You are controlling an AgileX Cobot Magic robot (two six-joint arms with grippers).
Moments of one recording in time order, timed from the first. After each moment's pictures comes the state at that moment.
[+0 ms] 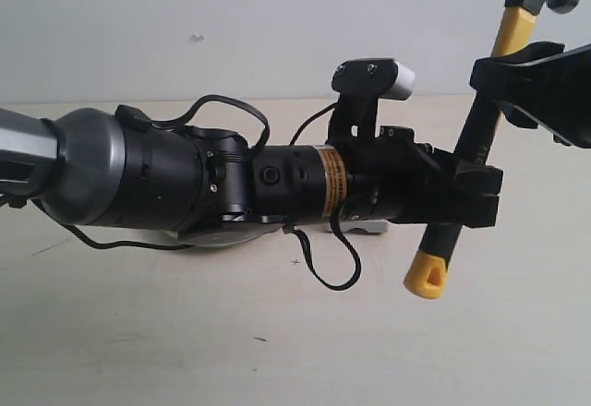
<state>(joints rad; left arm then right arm) -0.90 1.96 -1.16 0.73 -0.60 -1.01 0.21 1.05 -0.57 -0.35 -0.06 0.66</state>
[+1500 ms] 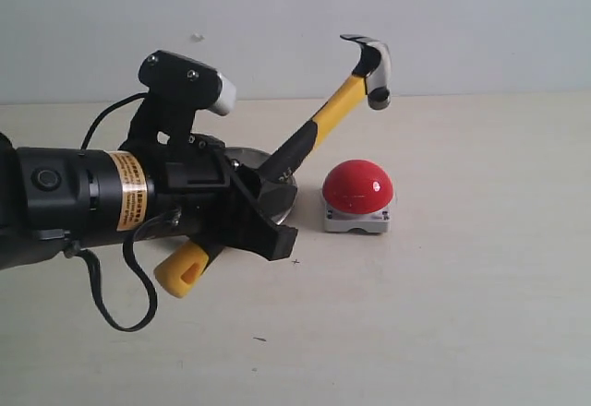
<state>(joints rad) -0.79 1.49 -0.75 0.63 -0.15 -0.71 0.21 0.01 -0.05 -0.38 -0.13 0.46</state>
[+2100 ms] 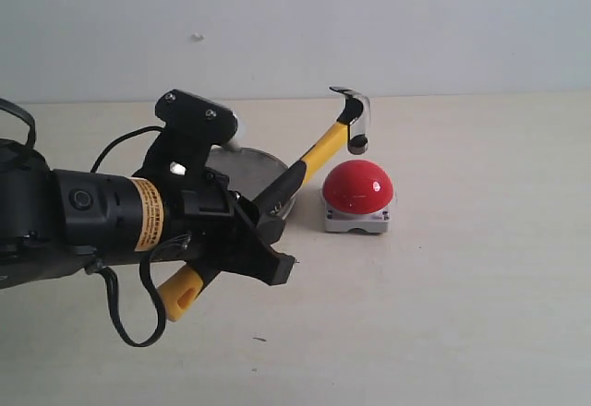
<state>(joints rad) -0.79 1.57 -0.75 0.62 -0.08 -0.71 0.21 0.01 -0.04 -0.28 0.19 0.52</state>
